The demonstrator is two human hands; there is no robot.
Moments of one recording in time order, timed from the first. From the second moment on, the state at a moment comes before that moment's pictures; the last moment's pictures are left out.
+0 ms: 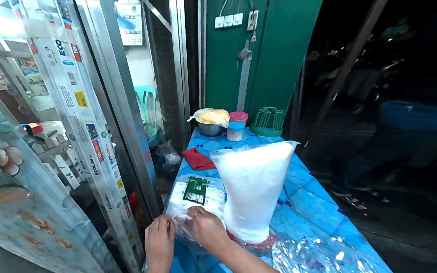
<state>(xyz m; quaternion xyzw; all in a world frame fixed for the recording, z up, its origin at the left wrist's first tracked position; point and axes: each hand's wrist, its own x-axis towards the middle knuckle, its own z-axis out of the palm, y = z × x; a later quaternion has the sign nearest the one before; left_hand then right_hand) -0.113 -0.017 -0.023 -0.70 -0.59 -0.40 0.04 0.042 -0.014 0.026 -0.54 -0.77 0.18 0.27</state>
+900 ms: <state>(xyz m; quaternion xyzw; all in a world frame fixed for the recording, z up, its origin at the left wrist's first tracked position) -0.122 -0.010 -0.041 -0.60 -0.63 -0.47 -0.17 0.048 -0.009 -0.017 -0.39 -0.62 0.39 0.55</state>
